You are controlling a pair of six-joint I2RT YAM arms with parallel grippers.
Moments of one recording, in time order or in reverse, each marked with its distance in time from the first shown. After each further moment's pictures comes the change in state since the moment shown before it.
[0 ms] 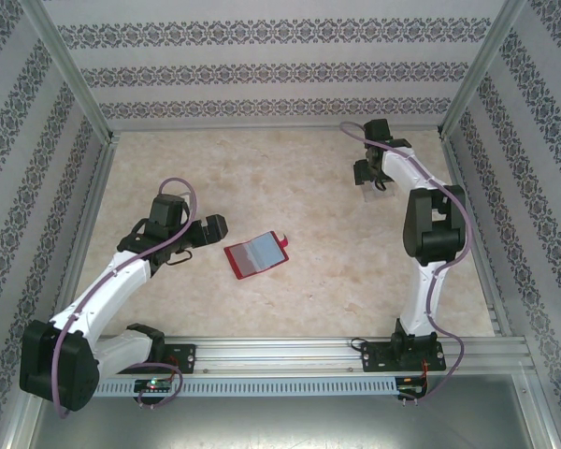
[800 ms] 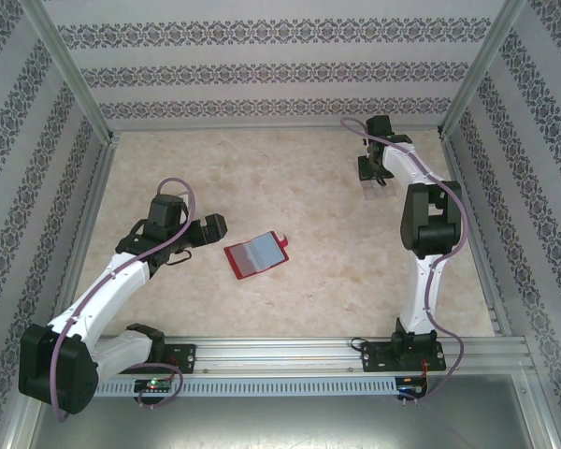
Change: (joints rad) left arm 0.000 -0.018 -0.001 -0.001 -0.003 0.000; right arm -0.026 0.080 0.095 -0.021 -0.070 -0.034
